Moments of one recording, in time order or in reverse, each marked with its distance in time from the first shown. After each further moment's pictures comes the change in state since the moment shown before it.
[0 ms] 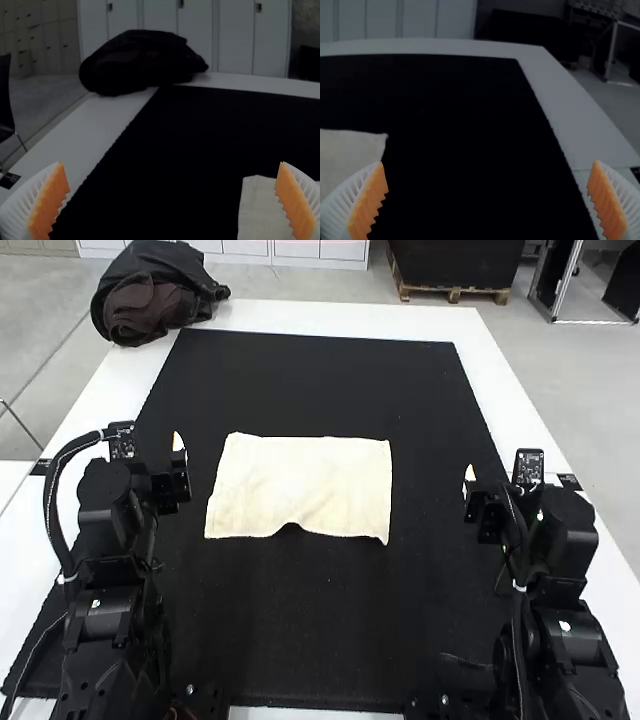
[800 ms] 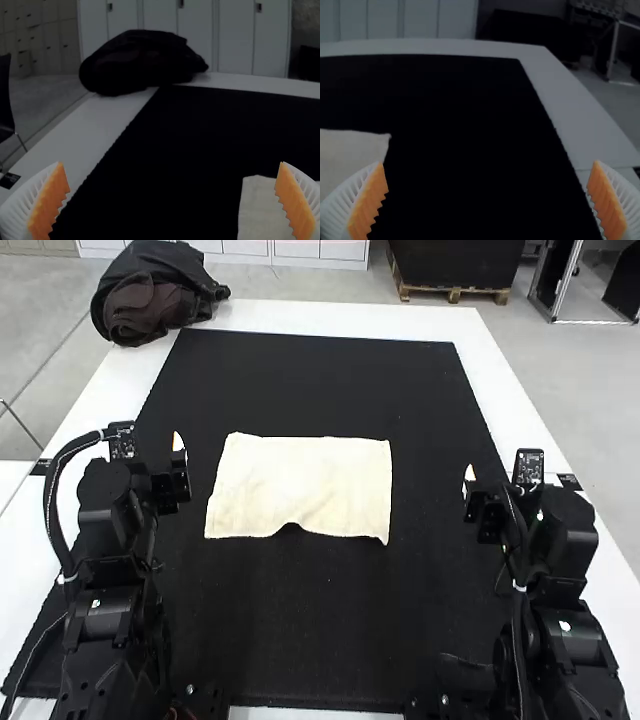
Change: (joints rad) left arm 0.000 0.000 0.000 0.000 0.000 0.000; right arm 0.000 0.000 0.000 -0.003 -0.015 0.007
